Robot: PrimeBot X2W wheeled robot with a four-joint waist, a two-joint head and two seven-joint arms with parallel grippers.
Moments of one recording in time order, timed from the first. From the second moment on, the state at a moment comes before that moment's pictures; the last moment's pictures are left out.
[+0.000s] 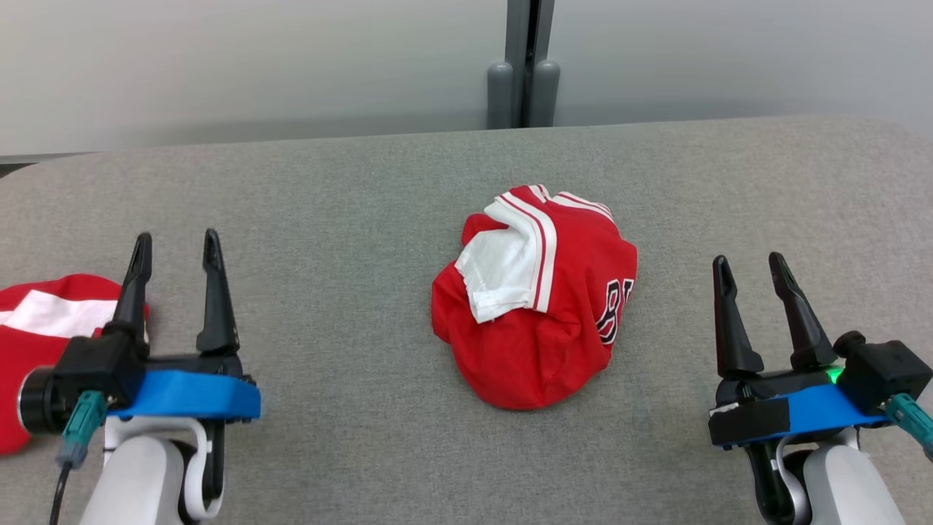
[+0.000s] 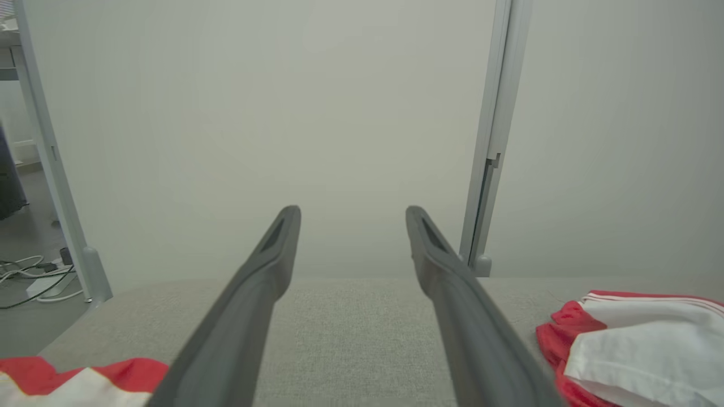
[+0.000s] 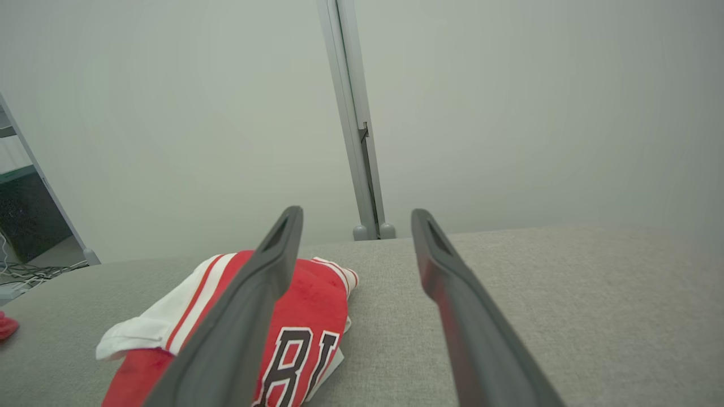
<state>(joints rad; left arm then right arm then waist) -0.26 0.25 -0.16 0.21 -0.32 0.04 -0.26 -0.20 -0.05 -0.01 0.18 0.23 0.13 -0.26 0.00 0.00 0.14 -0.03</state>
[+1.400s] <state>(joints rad) -0.04 0.13 0.02 0.23 -0.15 -0.05 -0.26 -0.12 -0.05 -0.02 0.29 0.17 0.13 -0.26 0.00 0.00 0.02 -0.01</state>
